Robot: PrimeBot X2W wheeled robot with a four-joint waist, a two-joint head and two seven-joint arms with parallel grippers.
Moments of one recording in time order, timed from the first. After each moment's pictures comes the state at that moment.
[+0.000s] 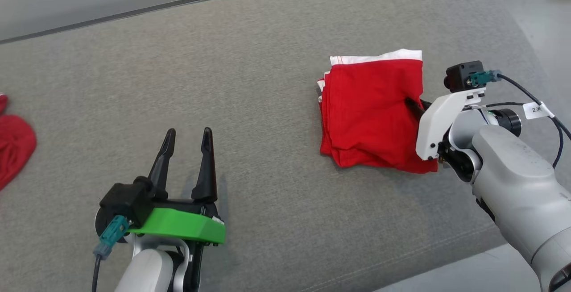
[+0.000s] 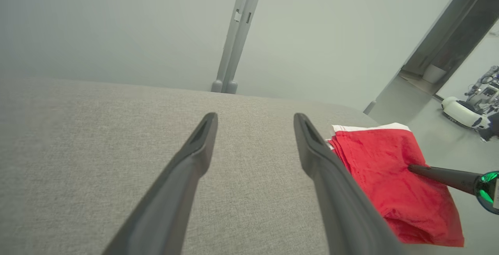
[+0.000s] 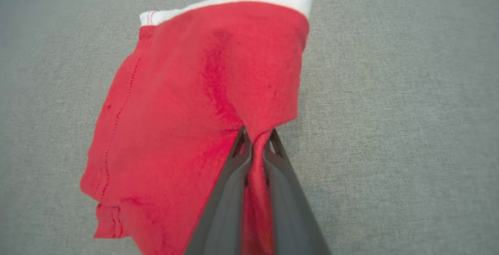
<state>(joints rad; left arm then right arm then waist) -0.17 0.13 -0.33 0.08 -0.48 0.07 -0.25 -0.84 -0.29 0.67 0.94 0.79 0.13 0.09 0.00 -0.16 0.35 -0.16</state>
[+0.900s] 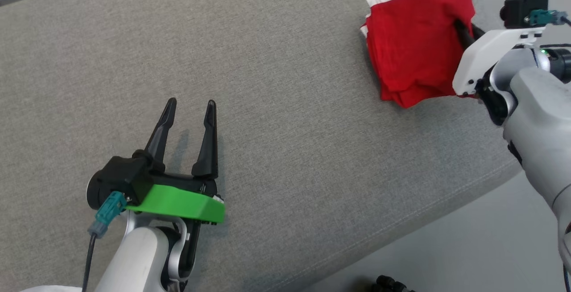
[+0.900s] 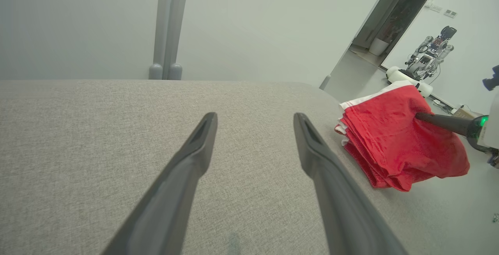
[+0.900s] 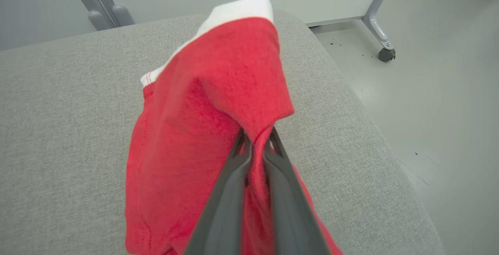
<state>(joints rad) -0.26 0.17 -0.37 0.02 -0.45 0.08 -0.19 -1.09 -0.31 0.67 1.18 0.79 0.13 -0.13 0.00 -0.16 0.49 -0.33</state>
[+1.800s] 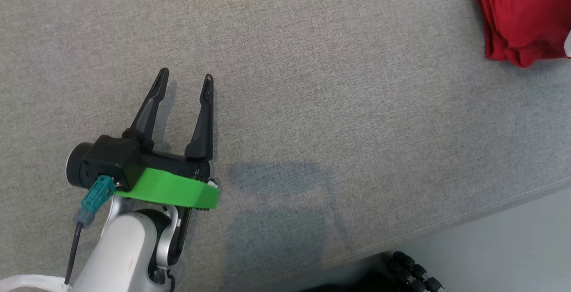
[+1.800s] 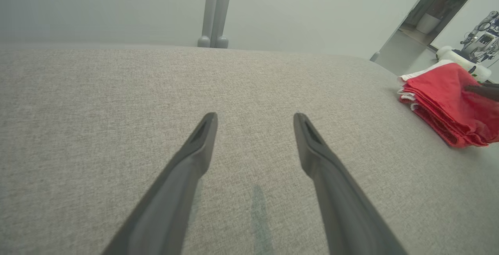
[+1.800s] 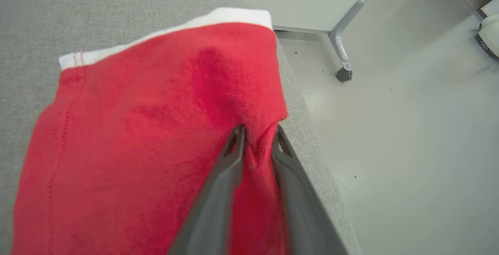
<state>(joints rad) -0.31 0.23 -0.38 -0.11 -0.40 0.10 -0.10 -1.22 -0.52 0.57 1.29 0.60 0.13 -0.20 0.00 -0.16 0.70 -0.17</state>
